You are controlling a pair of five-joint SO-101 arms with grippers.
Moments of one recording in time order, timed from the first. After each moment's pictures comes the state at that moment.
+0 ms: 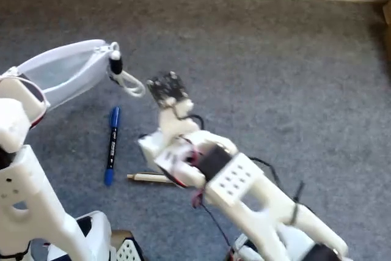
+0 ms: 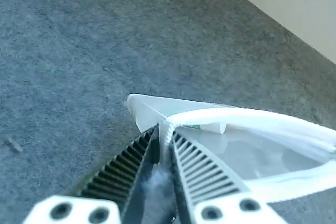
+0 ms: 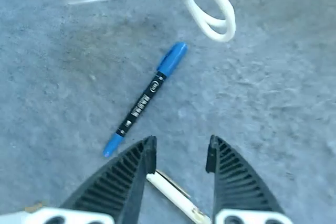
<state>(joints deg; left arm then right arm) -30.4 -37.6 -2.1 88.6 22.3 -51.3 -31.1 37.2 46.5 -14.4</state>
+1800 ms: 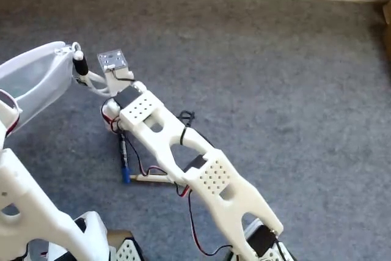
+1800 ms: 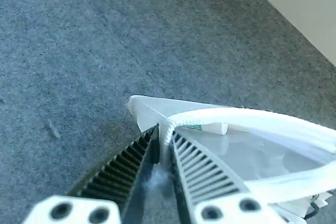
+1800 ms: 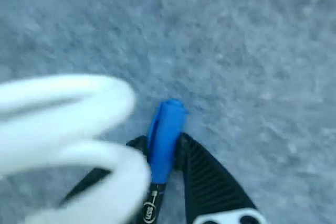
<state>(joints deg) -40.9 -37.6 -2.1 88.6 22.3 -49.1 55.7 -49.5 70.6 -18.0</state>
